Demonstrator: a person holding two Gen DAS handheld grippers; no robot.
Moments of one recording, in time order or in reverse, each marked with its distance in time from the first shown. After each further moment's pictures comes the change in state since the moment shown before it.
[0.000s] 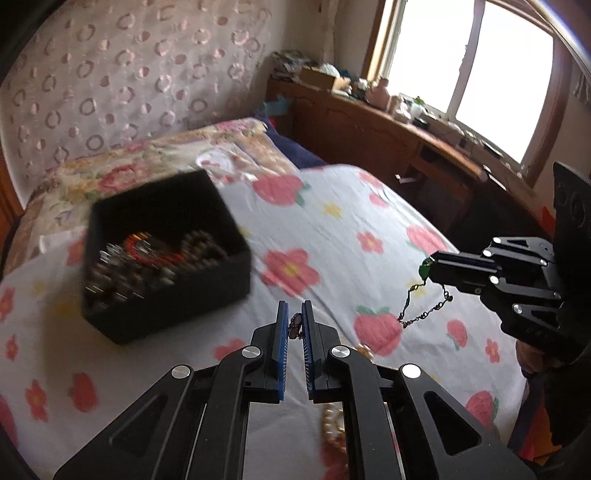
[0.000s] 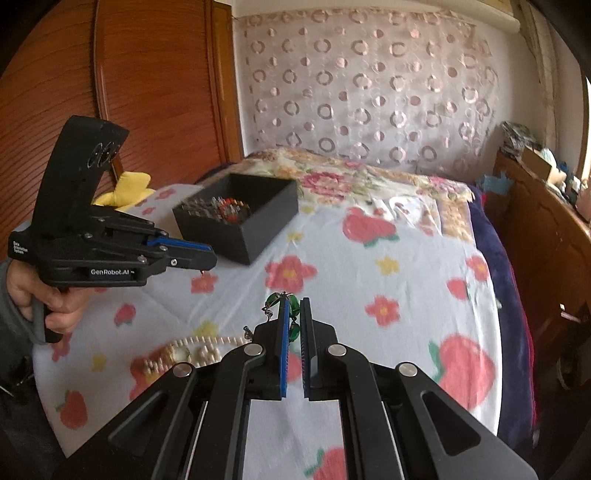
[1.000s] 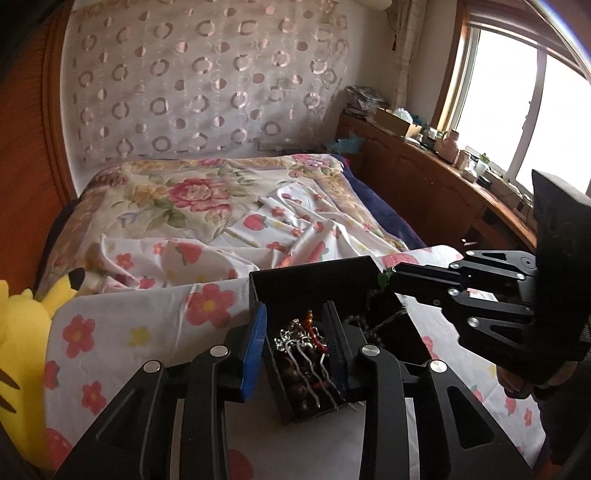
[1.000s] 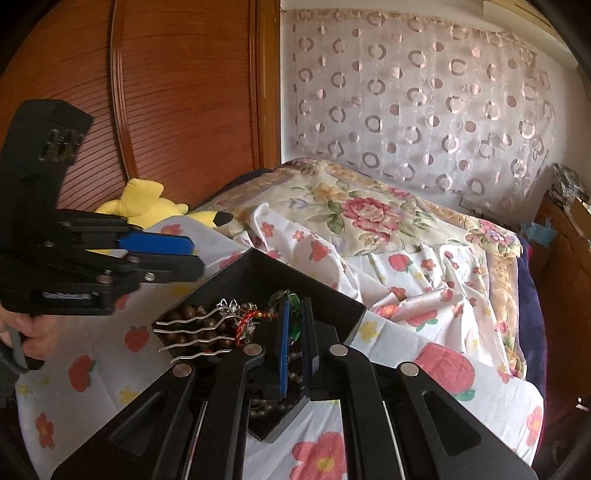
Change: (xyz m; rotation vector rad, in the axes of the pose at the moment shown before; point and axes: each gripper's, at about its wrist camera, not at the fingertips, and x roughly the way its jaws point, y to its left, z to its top) left arm -0.029 0.122 0.049 -0.169 -0.111 0.173; right arm 0.130 0.042 0.131 -0.136 0.015 0.096
